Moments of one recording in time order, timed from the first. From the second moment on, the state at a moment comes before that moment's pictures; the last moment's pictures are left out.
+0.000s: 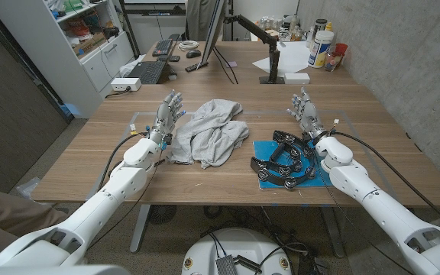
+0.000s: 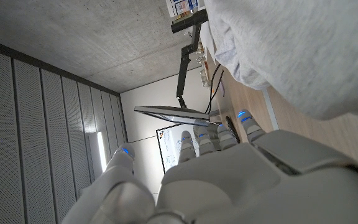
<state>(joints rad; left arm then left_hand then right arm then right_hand) 0.84 0.51 0.37 -1.30 -0.66 -0.29 -0.05 0.05 -0.09 0.53 0.01 0.18 0.02 -0.11 0.19 0.18 -0.06 -0.02 0.20 0.29 -0.09 0.08 0.19 0.18 -0.15 0.21 0.47 0.17 -0.85 -0.51 -0.37 -1.32 0.65 0.29 0.02 0.07 -0.06 0.17 0.09 0.22 0.00 -0.01 0.19 0.18 -0.01 0.05 0.19 0.19 -0.09 0.01 0.19 0.23 0.02 0.08 0.40 0.17</state>
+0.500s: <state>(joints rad) 0.83 0.52 0.37 -1.29 -0.66 -0.29 -0.06 0.05 -0.09 0.53 0.01 0.18 0.03 -0.11 0.19 0.18 -0.06 -0.02 0.20 0.28 -0.10 0.08 0.19 0.18 -0.15 0.21 0.47 0.17 -0.85 -0.50 -0.37 -1.33 0.64 0.29 0.01 0.07 -0.06 0.18 0.08 0.22 0.00 -0.01 0.19 0.18 -0.01 0.05 0.19 0.19 -0.09 0.01 0.19 0.22 0.02 0.08 0.40 0.17</state>
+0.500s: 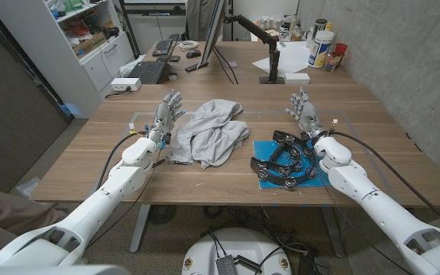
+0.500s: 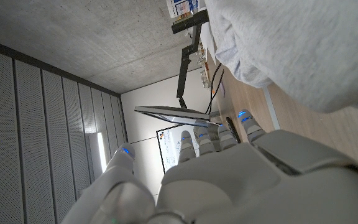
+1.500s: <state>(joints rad) 0.84 0.57 0.39 -1.34 -0.57 -0.29 -0.02 0.05 -0.08 0.53 0.00 0.18 0.03 -0.11 0.19 0.18 -0.06 -0.02 0.21 0.26 -0.14 0.05 0.18 0.18 -0.15 0.19 0.43 0.17 -0.85 -0.50 -0.37 -1.33 0.64 0.29 -0.01 0.07 -0.05 0.18 0.08 0.22 0.02 -0.01 0.19 0.18 -0.01 0.05 0.20 0.19 -0.09 0.00 0.19 0.21 0.02 0.09 0.38 0.17</state>
